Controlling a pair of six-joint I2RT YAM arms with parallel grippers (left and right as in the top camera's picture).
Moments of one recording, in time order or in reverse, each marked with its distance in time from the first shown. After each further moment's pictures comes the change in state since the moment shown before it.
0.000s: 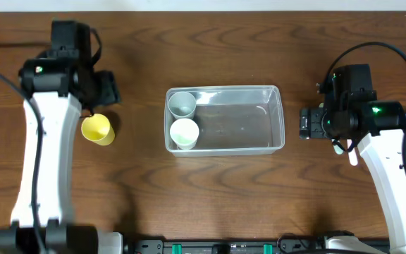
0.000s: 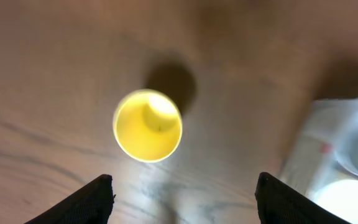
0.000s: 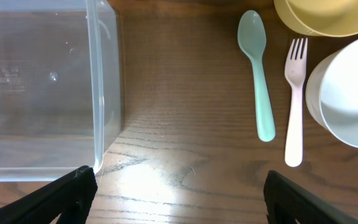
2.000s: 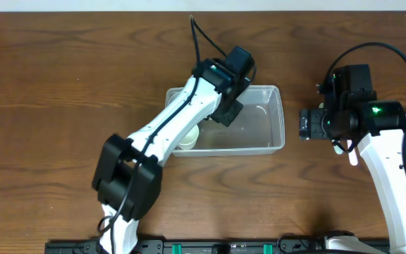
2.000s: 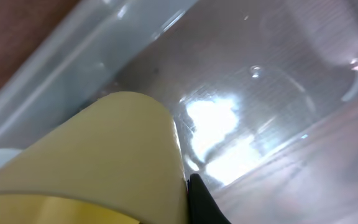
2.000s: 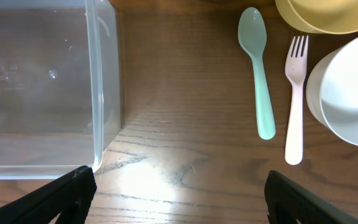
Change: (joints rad) left arm -0.705 0.445 0.207 0.119 0.070 0.286; right arm 0.000 0.000 0.000 -0.007 0.000 0.000
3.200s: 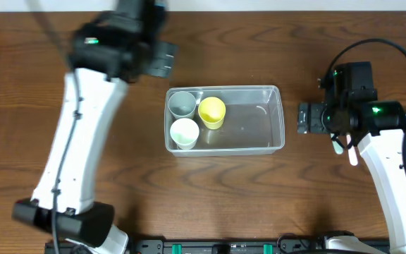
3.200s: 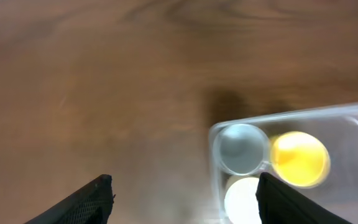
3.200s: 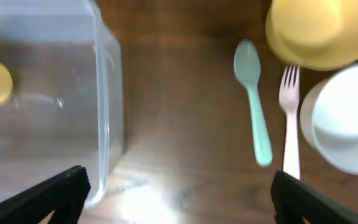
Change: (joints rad) left arm 0.425 -0.311 0.290 -0.223 -0.083 -0.158; right arm -0.005 0.001 0.006 0.100 0.004 -0.001
